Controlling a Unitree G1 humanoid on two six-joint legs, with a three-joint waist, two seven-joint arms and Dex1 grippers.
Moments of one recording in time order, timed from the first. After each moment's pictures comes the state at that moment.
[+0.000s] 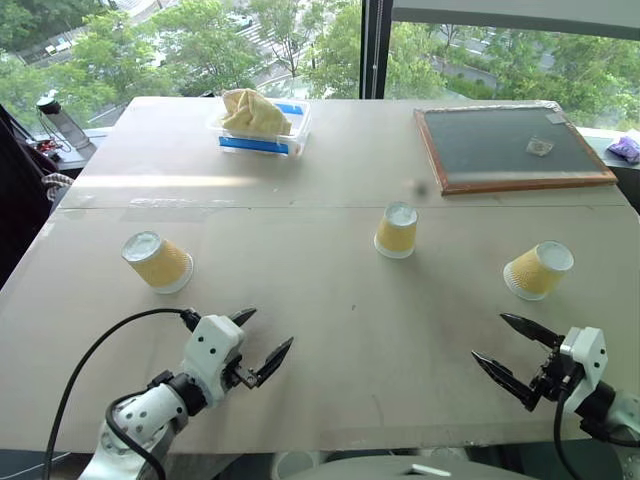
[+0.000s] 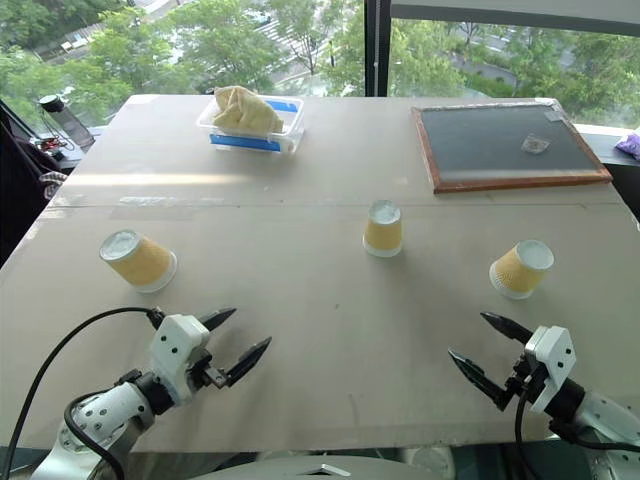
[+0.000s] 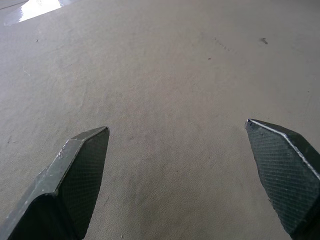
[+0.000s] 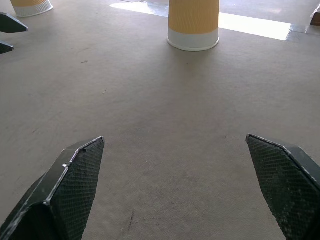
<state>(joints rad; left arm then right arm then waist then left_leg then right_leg) 0.52 0.58 0.13 -0.52 -0.30 0.16 -0.59 0.49 -0.50 -0.26 -0.29 0.47 -0.03 0.97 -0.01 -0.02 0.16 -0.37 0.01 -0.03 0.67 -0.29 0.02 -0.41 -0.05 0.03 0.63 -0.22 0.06</state>
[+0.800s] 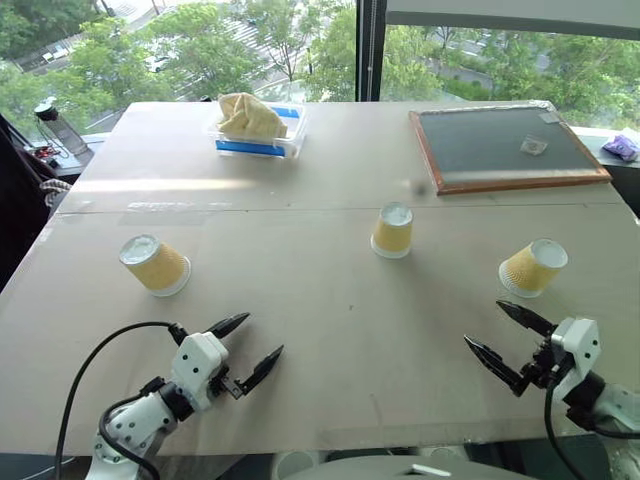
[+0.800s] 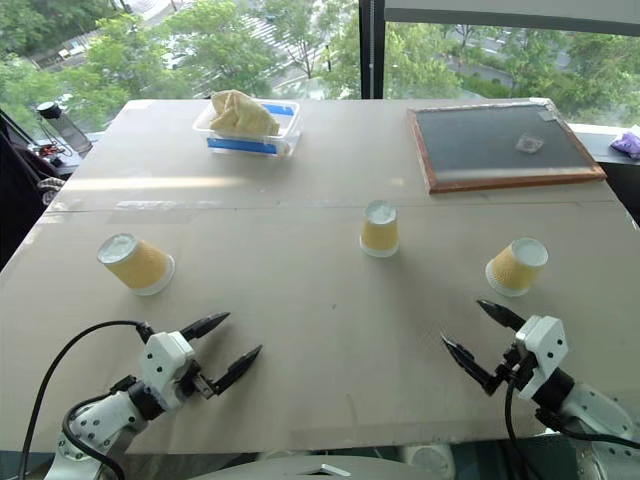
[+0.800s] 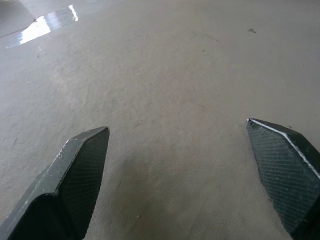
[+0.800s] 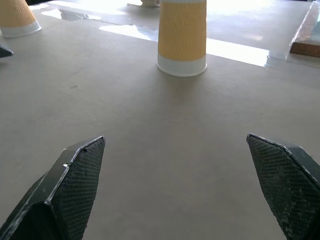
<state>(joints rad) 0.46 0.55 0.15 -0.17 -0.28 -0.25 -0.77 0.40 -0.46 -0.19 -0.36 0.45 0.01 0.84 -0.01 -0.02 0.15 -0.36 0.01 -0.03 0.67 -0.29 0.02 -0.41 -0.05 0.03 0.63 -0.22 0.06</state>
